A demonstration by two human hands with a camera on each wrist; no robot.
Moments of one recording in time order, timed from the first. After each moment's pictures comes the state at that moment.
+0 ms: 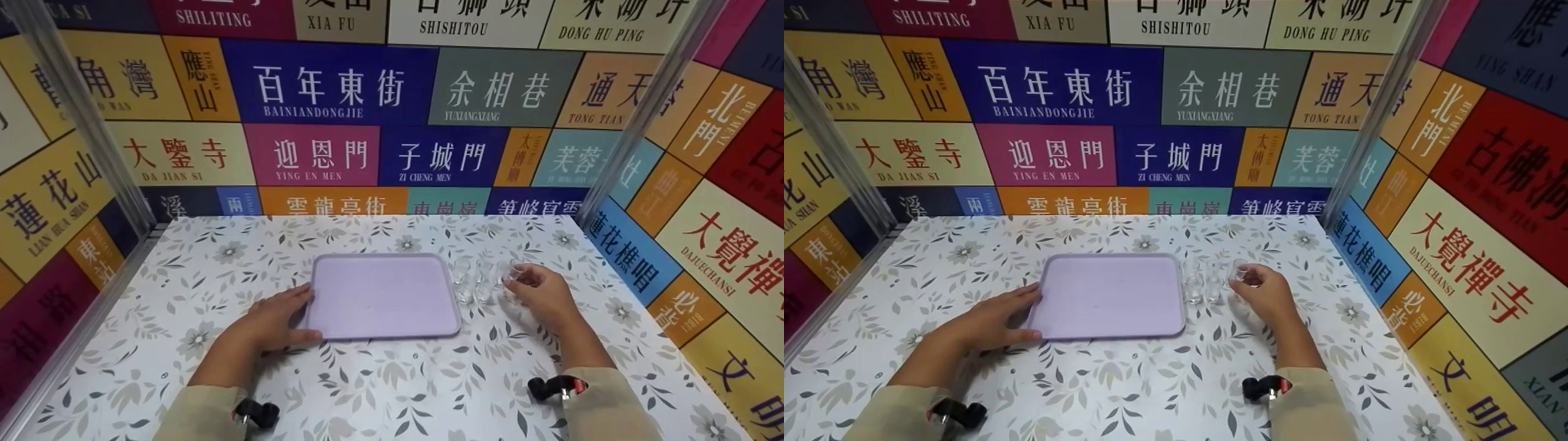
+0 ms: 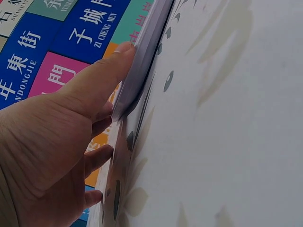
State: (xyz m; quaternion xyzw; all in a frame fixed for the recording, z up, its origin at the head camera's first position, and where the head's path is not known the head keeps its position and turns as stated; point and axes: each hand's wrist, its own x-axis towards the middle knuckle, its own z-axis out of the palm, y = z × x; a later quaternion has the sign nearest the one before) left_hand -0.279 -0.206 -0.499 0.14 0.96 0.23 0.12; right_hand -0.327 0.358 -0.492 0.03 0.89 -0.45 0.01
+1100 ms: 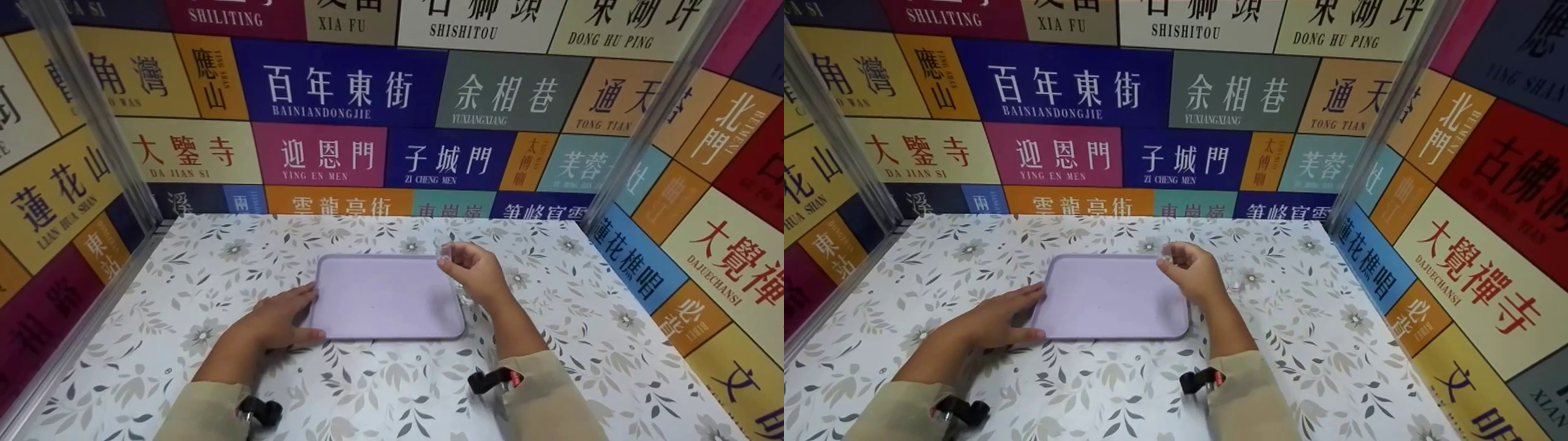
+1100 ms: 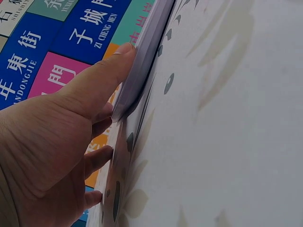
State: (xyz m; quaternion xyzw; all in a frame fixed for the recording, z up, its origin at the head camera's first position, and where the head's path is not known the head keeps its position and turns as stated) left_hand -0.279 -0.207 -0.501 0.13 0.95 0.24 0.12; right_hand -0.348 0.215 -0.463 -0.10 0.81 -0.57 -0.07
